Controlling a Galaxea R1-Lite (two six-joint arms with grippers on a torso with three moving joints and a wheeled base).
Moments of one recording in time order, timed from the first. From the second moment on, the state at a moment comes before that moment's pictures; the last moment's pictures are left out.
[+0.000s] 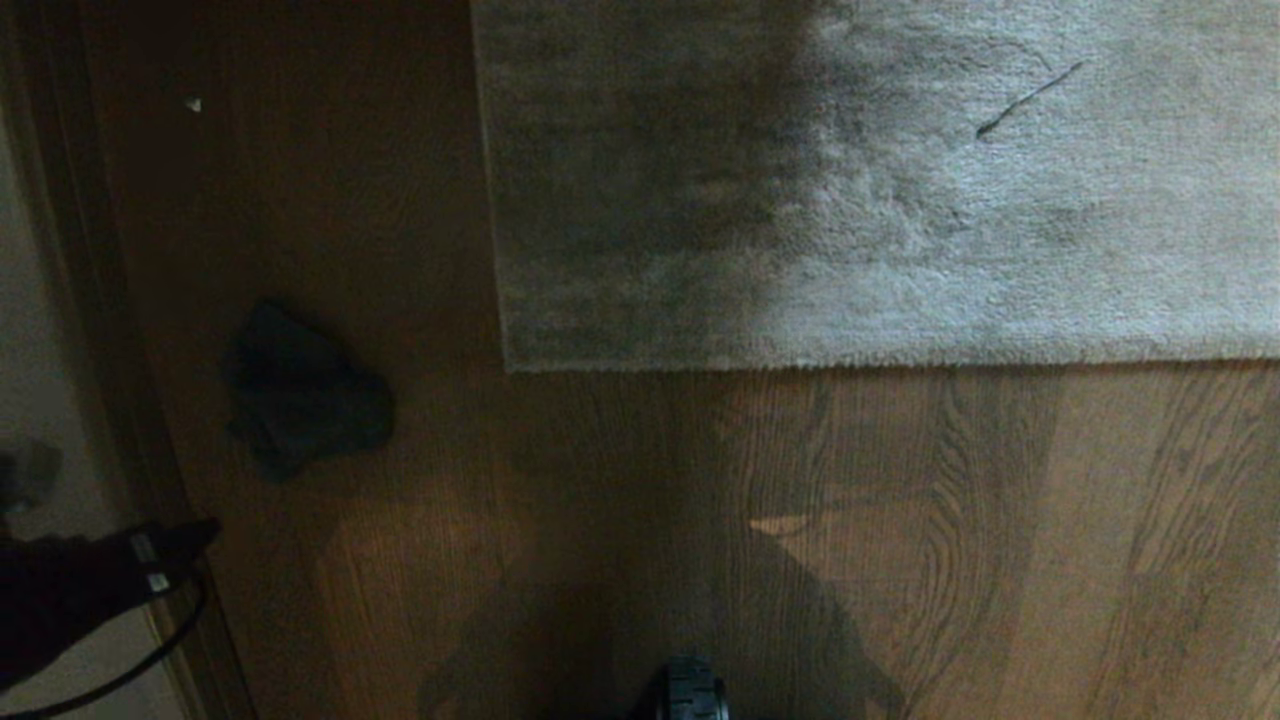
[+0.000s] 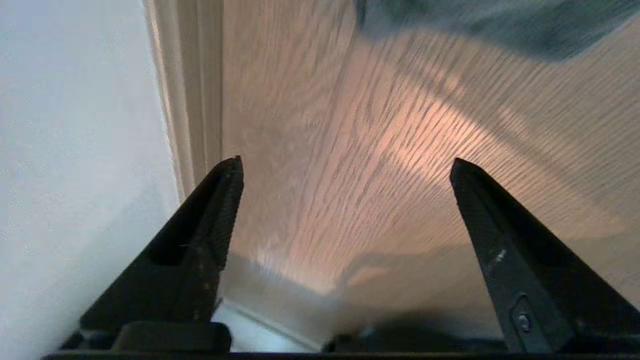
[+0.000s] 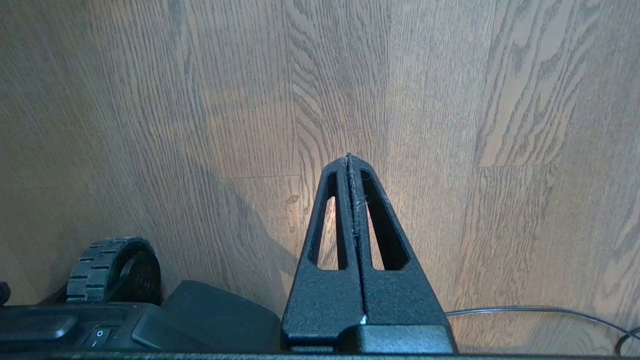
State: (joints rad) left arm 0.33 1.44 -0.28 -0.63 0.00 -0.19; right arm 0.00 0.00 0.00 0.00 -0.02 0.03
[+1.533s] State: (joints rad) left arm 0.22 1.73 -0.31 -0.85 -0.14 -0.27; right arm 0.00 0.00 0.00 0.00 -0.02 0.03
